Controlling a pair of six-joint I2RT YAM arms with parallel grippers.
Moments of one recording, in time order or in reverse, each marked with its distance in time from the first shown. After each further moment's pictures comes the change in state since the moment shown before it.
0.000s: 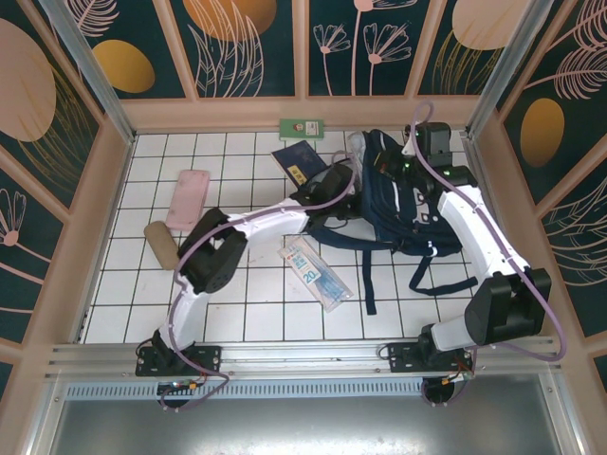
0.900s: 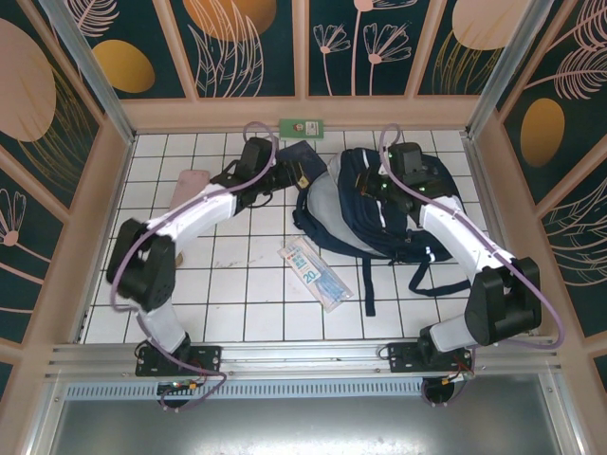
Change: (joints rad) left arm 0.332 -0.287 -0.222 -0.145 -0.170 0.183; right arm 0.143 0.014 -0.166 0.116 0.092 -0.069
